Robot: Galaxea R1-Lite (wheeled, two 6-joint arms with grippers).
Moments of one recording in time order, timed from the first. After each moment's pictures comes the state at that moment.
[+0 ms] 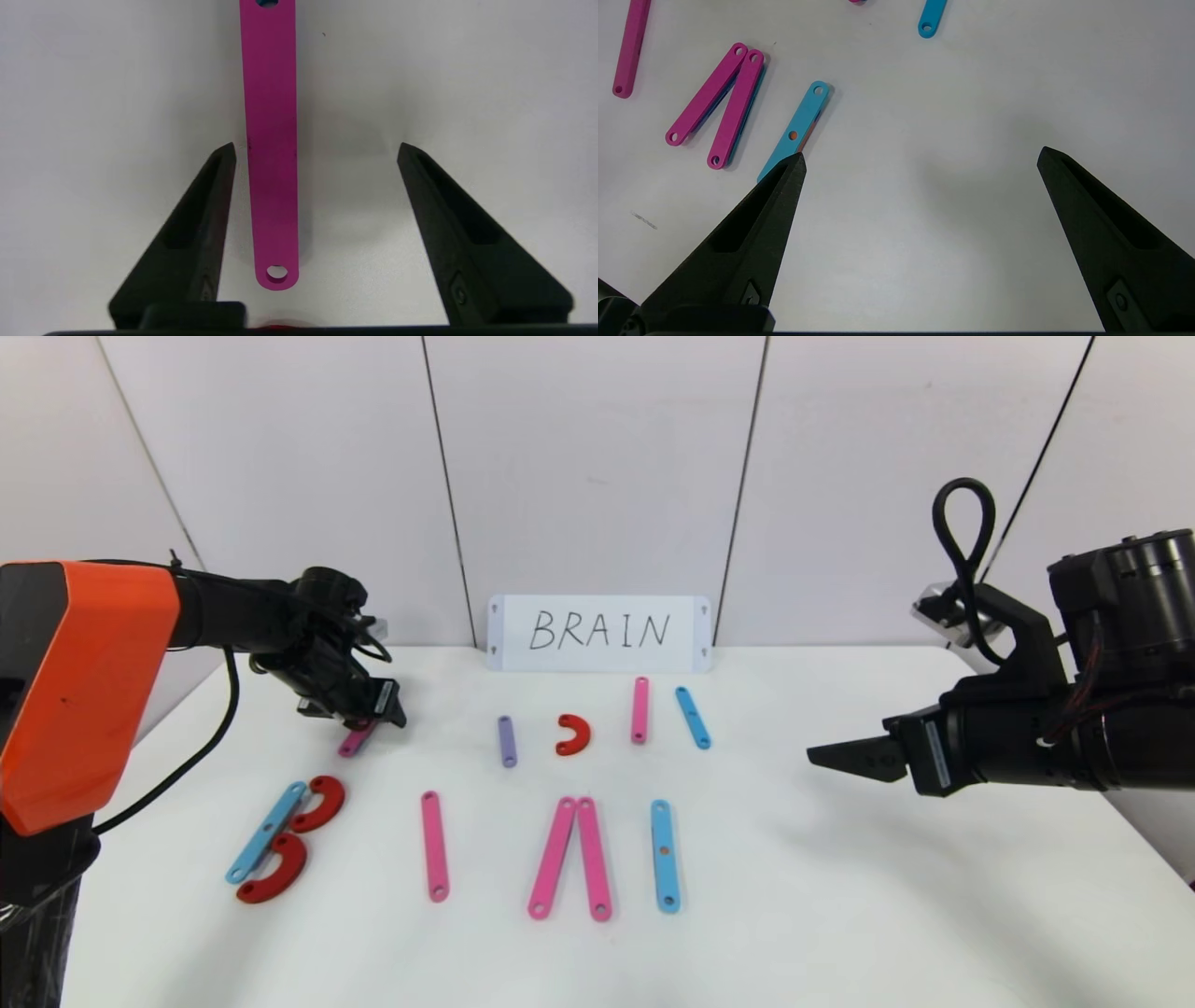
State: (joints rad) left arm -0.02 2.32 -1.88 0.54 -0.04 0.07; right arm 0.30 1.53 -0.95 0.08 0.21 -0.01
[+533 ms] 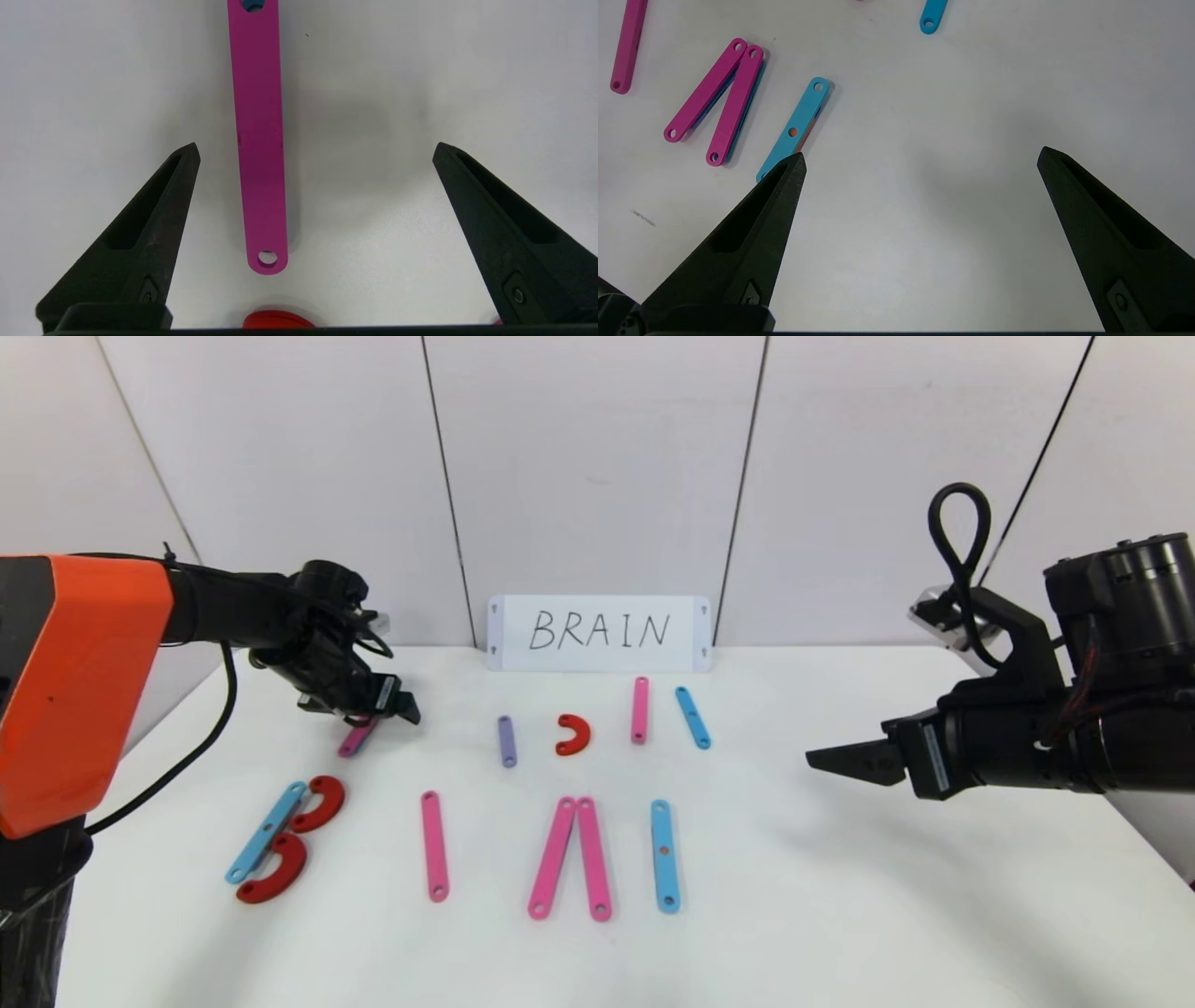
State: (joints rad) left arm -0.04 2.29 -1.87 0.55 -0.04 0.06; right arm 0.30 1.53 -0.94 0.08 0.21 -0.01
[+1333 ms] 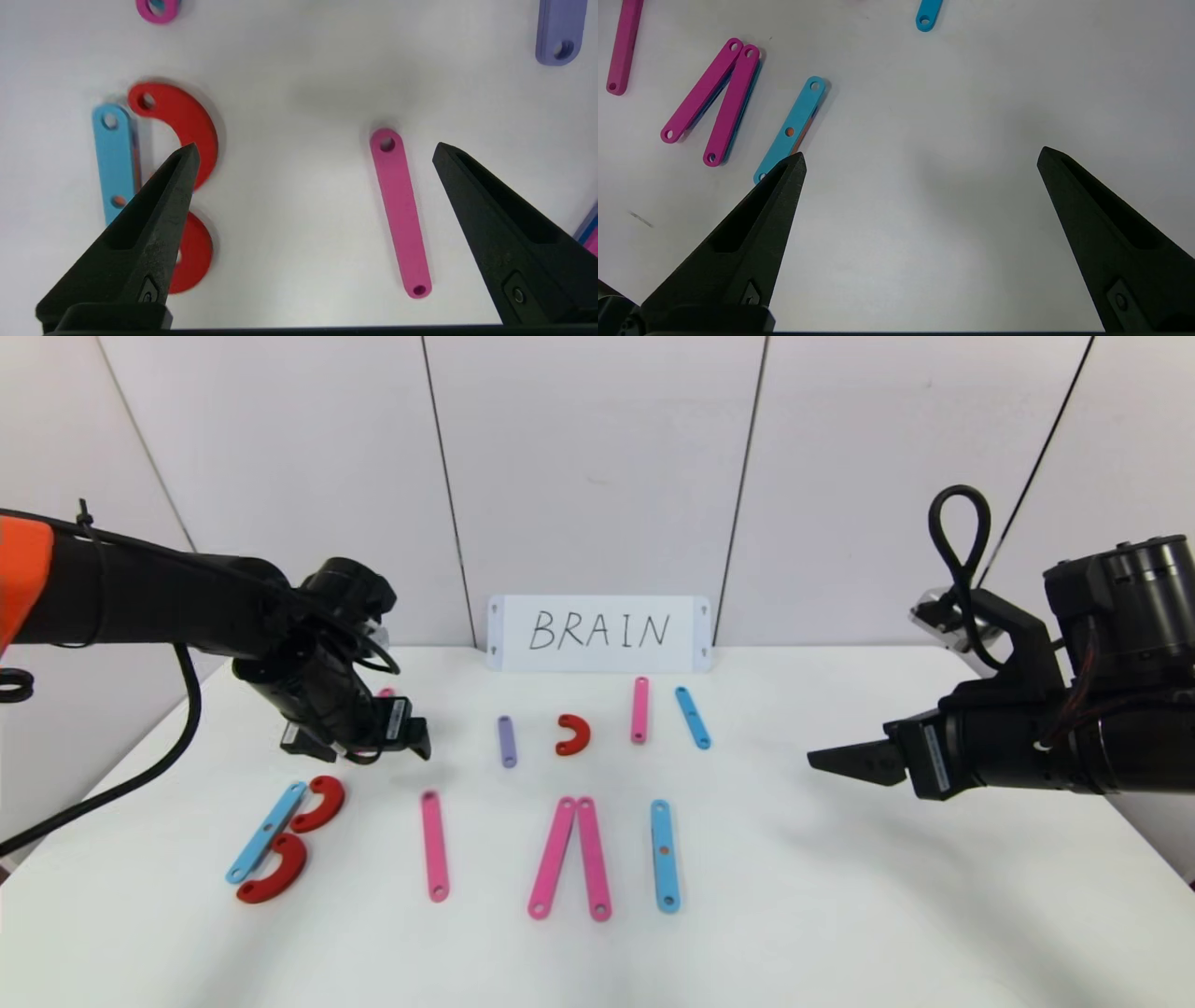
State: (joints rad) left arm -0.24 1.97 -1.48 0.59 0.11 -0.28; right arm 0.29 1.53 -0.94 0.08 0.21 -0.01
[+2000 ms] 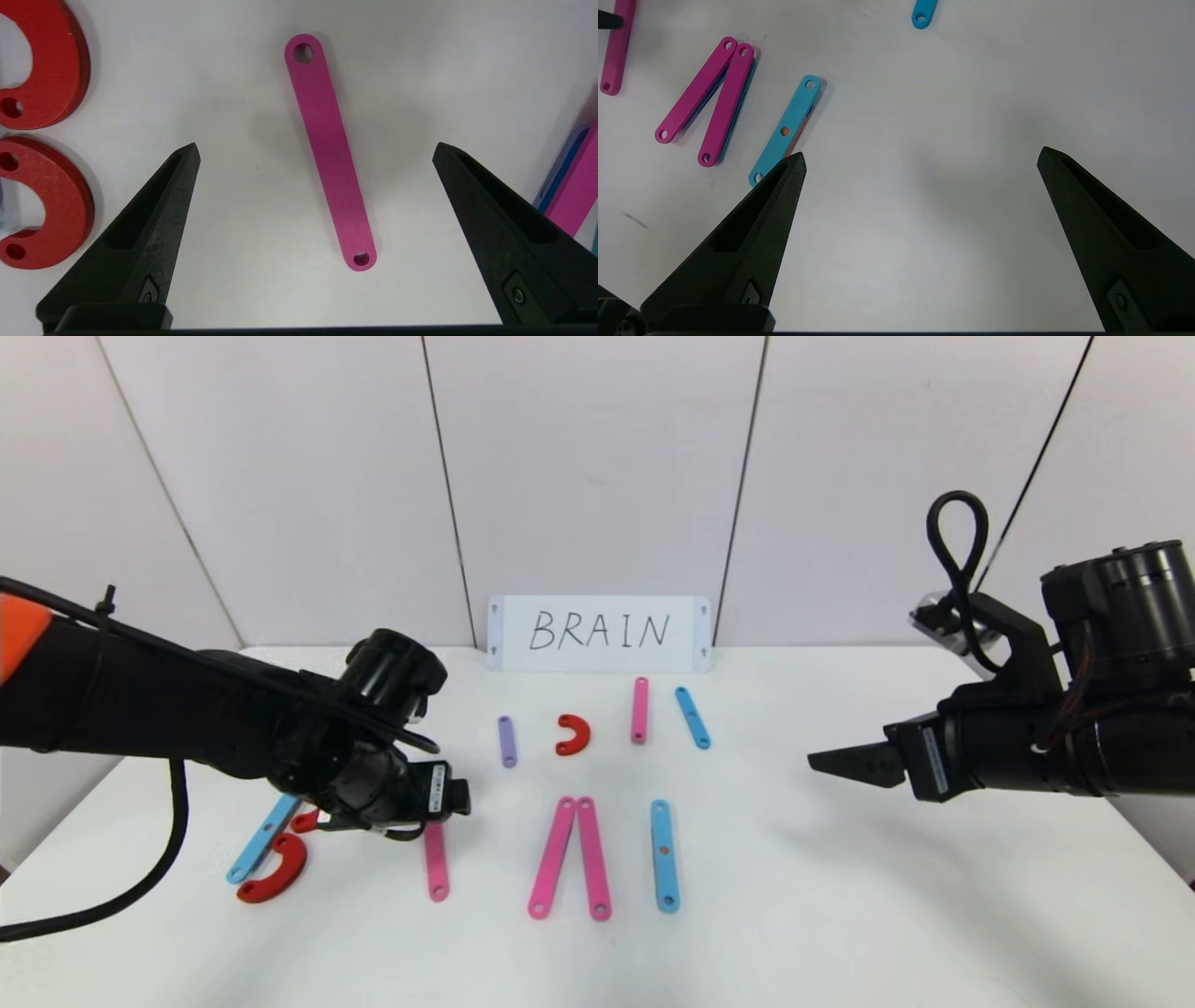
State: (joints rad) left arm -0.41 1.86 -1.09 0.25 0.18 -0.45; right arm 0.29 1.54 -0.93 0.07 0.21 -0.01
